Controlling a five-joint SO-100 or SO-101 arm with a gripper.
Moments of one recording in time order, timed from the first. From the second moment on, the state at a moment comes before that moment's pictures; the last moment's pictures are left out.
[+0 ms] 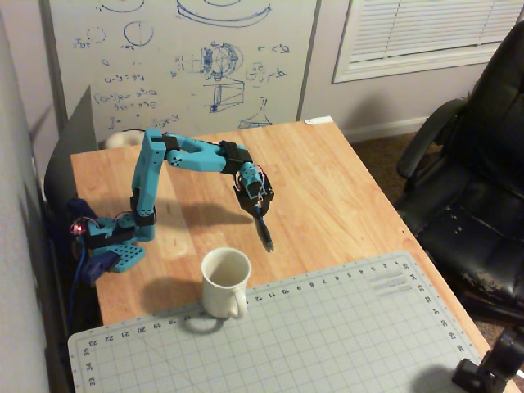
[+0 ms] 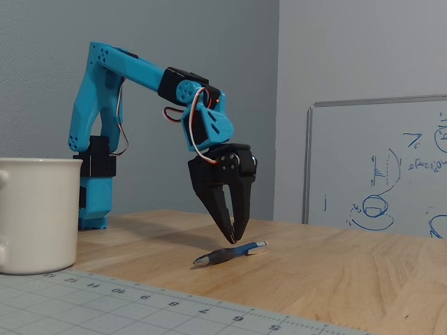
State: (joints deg) arm 6.0 78.8 104.2 43.0 -5.4
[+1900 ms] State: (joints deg) arm 6.0 80.6 105.8 49.6 -5.4
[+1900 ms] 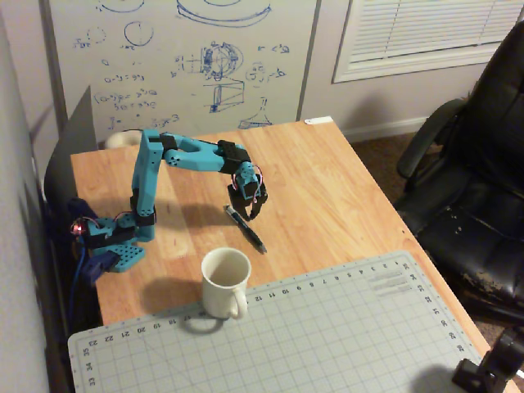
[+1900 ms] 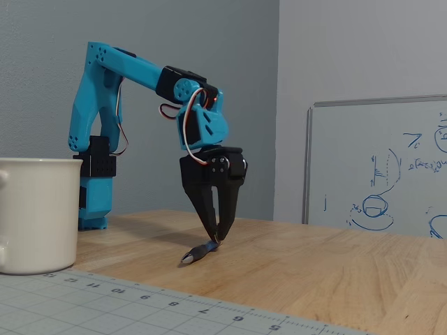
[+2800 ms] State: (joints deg) arm 6.0 81.7 105.8 52.8 -5.4
